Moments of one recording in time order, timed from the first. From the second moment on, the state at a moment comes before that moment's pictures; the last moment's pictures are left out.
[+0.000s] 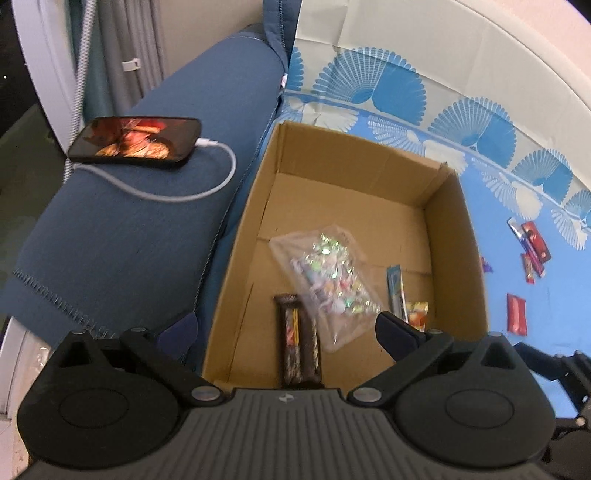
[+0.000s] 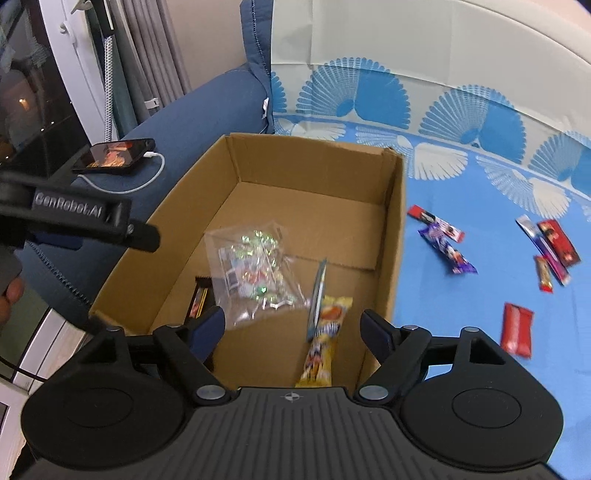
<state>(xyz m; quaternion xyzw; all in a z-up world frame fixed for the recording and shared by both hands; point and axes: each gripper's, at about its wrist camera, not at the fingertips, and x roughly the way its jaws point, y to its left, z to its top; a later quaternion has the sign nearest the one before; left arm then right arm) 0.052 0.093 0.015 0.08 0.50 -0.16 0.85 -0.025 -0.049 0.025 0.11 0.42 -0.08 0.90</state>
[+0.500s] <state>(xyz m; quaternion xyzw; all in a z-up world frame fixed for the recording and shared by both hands) -0.037 0.113 0.046 0.10 0.46 -0.18 0.86 -0.112 -0.011 0.064 0.09 0.37 -0.11 0.92</state>
